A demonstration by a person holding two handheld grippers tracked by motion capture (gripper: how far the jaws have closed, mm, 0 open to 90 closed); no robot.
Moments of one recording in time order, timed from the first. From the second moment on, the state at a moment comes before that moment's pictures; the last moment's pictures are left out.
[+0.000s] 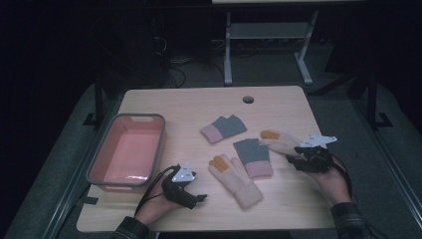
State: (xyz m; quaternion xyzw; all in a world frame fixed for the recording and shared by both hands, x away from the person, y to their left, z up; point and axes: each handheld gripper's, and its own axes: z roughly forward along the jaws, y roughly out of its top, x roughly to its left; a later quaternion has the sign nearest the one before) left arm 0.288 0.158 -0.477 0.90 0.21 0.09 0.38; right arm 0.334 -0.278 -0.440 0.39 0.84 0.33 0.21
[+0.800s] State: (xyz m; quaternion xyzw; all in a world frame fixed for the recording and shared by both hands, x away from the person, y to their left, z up) left arm 0.288 0.158 -0.477 0.90 0.21 0.09 0.38; right arm 0.362 -0.278 -0.461 0.39 0.86 0.26 0.20
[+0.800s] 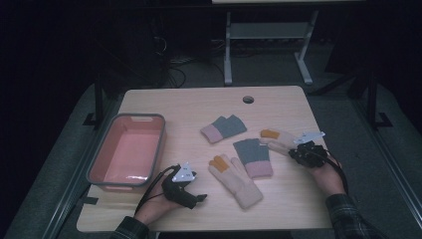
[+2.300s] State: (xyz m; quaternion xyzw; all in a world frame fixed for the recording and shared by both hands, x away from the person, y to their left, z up) left arm 0.290 0.157 -0.477 0.90 0.21 0.09 0.38; right arm 0.367 -0.314 -0.419 0.47 0.78 0.37 0.15
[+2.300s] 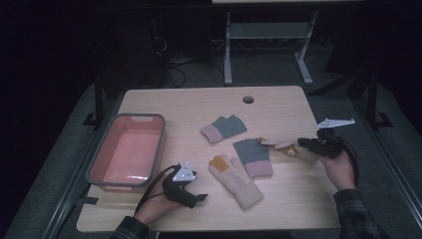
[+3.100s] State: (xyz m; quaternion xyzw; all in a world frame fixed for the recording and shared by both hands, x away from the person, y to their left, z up) left arm 0.290 0.157 -0.477 0.90 0.21 0.09 0.38; right arm 0.394 -0.314 -0.443 0.44 0.81 0.35 0.16
